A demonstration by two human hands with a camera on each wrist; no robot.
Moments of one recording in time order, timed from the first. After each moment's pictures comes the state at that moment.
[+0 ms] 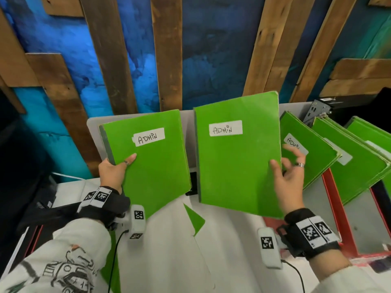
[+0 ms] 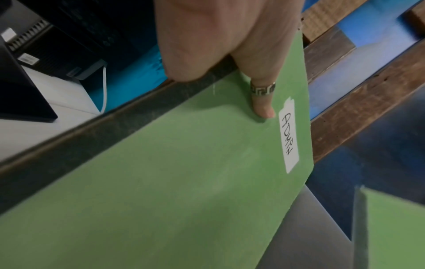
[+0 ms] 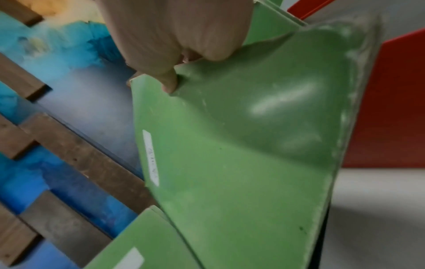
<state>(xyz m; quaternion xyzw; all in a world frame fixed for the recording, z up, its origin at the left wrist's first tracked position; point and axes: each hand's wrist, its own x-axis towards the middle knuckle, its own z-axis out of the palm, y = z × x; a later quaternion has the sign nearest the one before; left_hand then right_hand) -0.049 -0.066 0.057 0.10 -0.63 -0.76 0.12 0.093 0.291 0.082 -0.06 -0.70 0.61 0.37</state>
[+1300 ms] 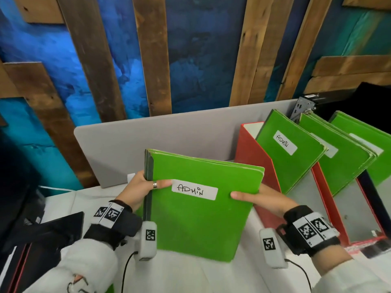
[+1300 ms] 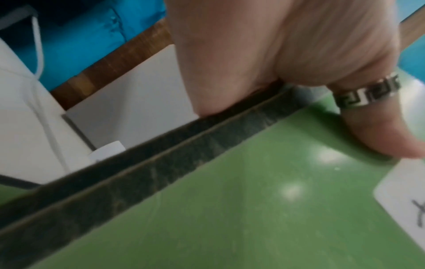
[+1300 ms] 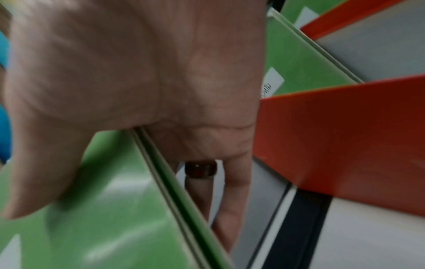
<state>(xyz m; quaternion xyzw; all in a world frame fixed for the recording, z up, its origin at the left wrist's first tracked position) -0.005 -0.016 0.074 -0.15 -0.63 -0.73 -0.22 0.114 0.270 0.092 -0.05 -0.80 0.59 -0.12</state>
